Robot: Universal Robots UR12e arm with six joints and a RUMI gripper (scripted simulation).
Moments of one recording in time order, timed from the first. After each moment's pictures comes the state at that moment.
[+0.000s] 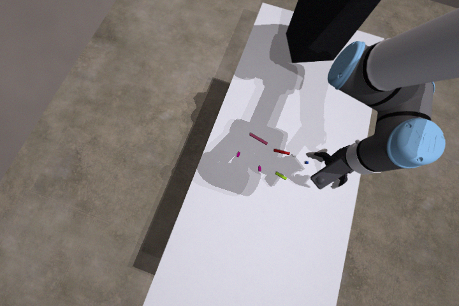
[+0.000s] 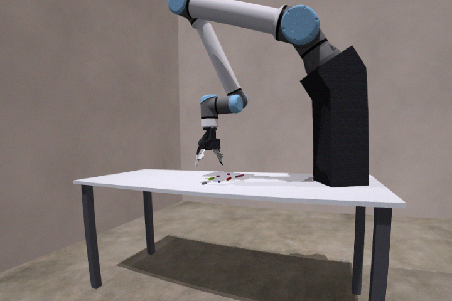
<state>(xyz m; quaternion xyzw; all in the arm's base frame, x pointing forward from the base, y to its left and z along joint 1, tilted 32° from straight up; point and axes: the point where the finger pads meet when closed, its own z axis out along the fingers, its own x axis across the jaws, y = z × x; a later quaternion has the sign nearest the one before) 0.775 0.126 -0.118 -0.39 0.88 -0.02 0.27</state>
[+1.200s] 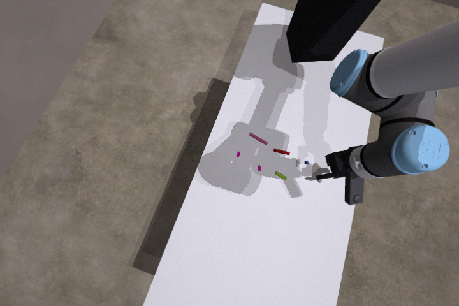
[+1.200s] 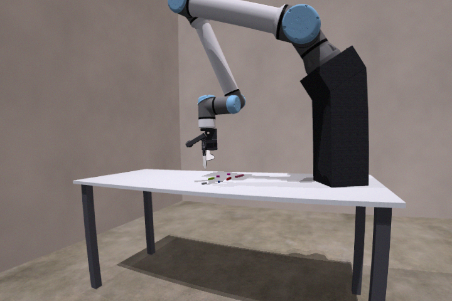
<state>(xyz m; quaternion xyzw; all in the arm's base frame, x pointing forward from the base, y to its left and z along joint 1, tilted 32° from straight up) 0.786 0.156 -0.109 -0.80 0.54 -0.17 0.22</state>
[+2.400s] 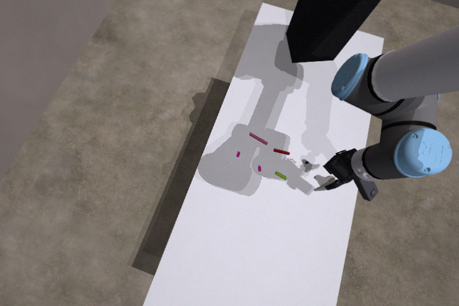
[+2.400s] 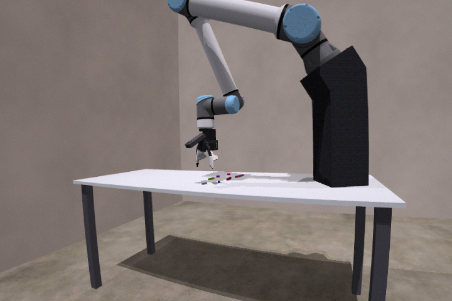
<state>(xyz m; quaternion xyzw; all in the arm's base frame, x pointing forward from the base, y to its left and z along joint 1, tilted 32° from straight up) 0.785 0.170 -0.109 -0.92 0.29 -0.22 0.16</state>
